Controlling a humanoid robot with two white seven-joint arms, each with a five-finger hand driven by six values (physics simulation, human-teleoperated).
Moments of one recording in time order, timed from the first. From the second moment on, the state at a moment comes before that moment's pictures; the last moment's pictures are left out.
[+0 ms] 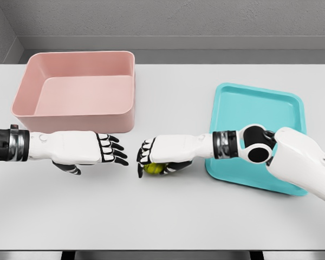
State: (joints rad) left arm -0.77 1.04 -1.05 -1.76 -0.36 -0.61 -0.38; right arm -0.80 -0.55 1.15 -1.46 0.24 -0.61 0.35
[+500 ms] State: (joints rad) left arm -0.76 1.07 -1.04 -1.76 -0.36 -0.61 -0.38; right arm -0.82 -0.56 1.14 -1.46 0.24 -0.61 0.34
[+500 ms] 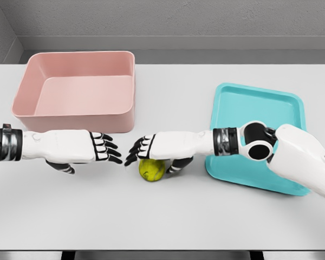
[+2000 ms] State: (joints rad) left arm -0.75 0.73 -1.03 -1.63 -0.48 -0.61 -0.31; right arm -0.87 -1.07 0.97 -1.48 0.23 -0.61 0.08
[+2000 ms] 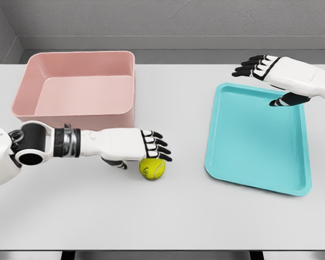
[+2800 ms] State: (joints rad) left arm -0.74 0.70 -1.06 -1.63 -0.48 -0.61 -0.32; right arm -0.85 -1.09 0.97 -1.48 0.23 -0.61 0.08
